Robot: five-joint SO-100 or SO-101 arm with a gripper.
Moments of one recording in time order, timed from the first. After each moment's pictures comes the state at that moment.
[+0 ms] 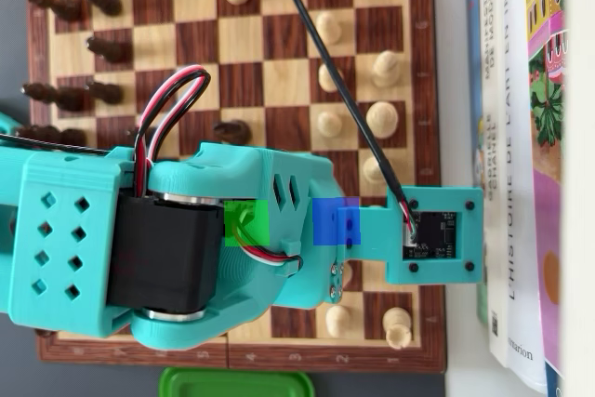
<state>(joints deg) 7.2 61.7 65.0 69.3 86.0</state>
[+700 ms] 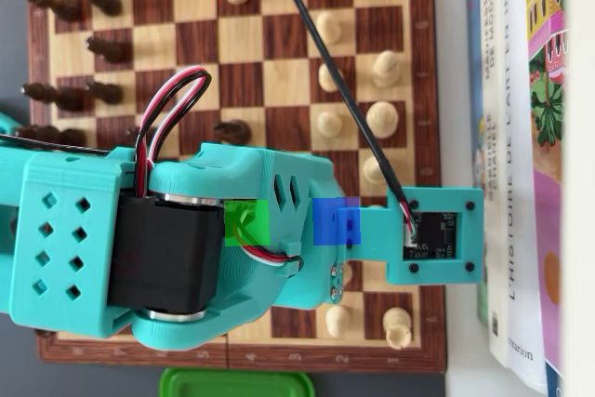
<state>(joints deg) 7.2 61.4 65.0 69.3 86.0</state>
